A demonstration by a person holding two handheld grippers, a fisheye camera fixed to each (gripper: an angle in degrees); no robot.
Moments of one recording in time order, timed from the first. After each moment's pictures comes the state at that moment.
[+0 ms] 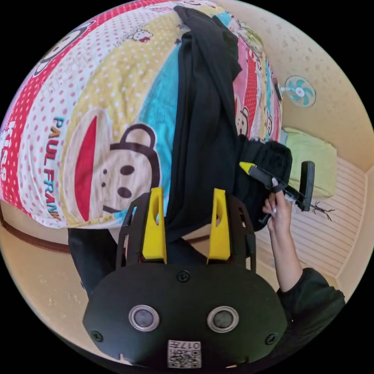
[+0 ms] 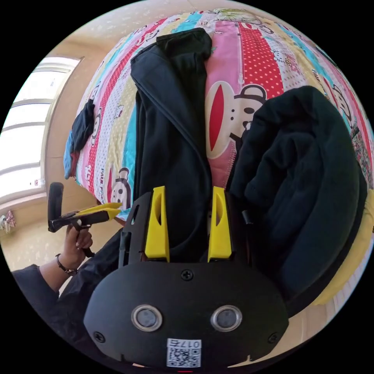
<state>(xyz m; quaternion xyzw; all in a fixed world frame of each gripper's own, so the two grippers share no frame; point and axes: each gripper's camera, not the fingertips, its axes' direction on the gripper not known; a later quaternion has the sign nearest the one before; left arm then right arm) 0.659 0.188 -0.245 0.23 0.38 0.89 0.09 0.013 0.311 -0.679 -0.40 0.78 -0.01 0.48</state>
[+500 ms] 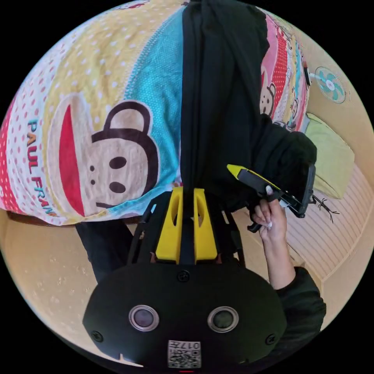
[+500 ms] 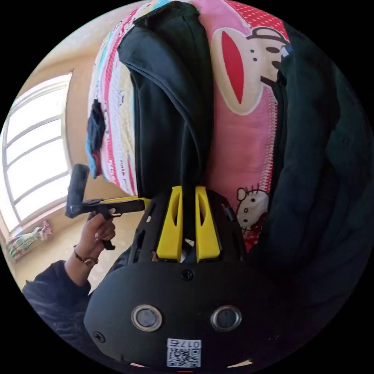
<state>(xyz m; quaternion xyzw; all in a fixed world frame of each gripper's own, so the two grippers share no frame) 0.657 0.207 -0.219 0.22 0.25 0.93 0.15 0.043 0.336 -0.695 -0.40 0.68 0.14 0.61</state>
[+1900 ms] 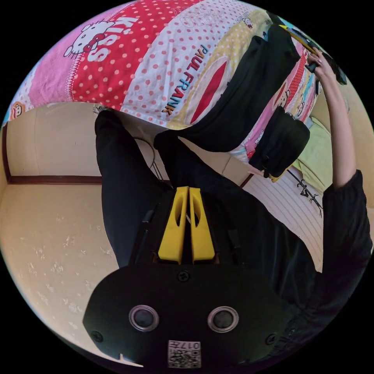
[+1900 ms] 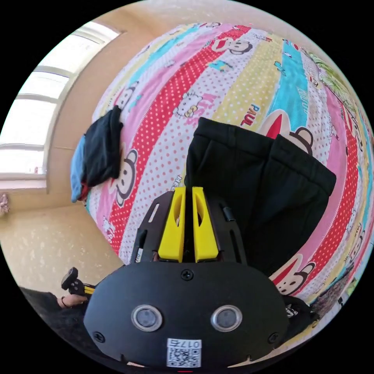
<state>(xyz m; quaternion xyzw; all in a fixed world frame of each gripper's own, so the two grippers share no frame) 0.679 -0.061 -0.262 0.19 0.19 0.94 0.21 0.235 0.286 -0.415 -0.49 0.69 -0.11 0.52</state>
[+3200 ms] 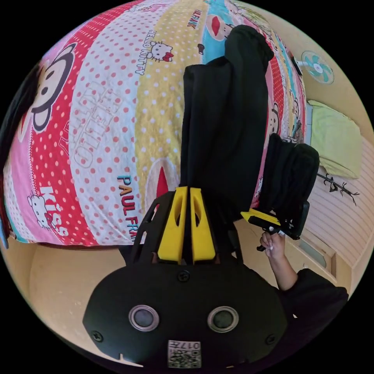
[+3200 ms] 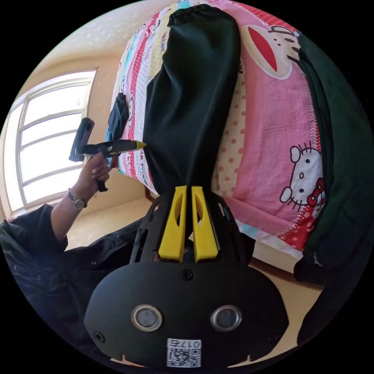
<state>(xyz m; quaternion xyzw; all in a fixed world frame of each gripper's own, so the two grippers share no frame) 0.663 0.100 -0.301 0.32 0.28 0.90 0.11 0.057 0.390 -0.790 -0.39 0.66 0.10 0.63</state>
